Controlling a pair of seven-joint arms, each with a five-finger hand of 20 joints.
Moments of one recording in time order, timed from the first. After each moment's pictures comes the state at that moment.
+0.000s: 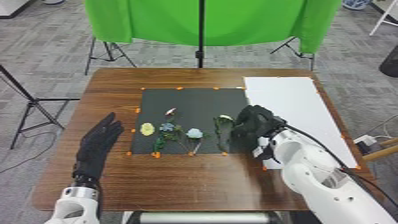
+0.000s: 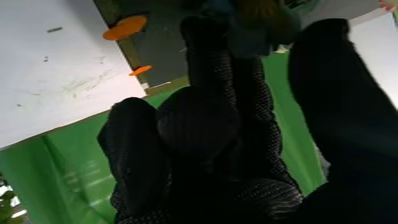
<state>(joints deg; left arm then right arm) 123.7 -72.9 -95.3 -115.8 58.9 4.5 9.9 -88.1 -52.6 64.3 -106.5 -124.1 -6.6 15.4</state>
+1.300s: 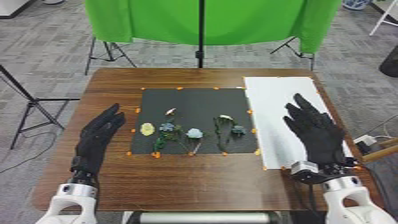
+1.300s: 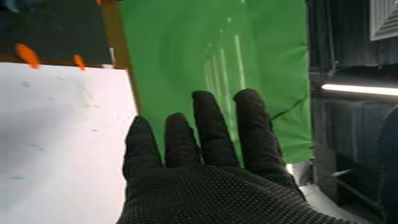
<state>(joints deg) 124.0 -72.8 -96.4 -119.1 66.6 0.8 11.8 -120.9 -76.1 101.7 -117.4 -63.2 -11.6 -6.5</state>
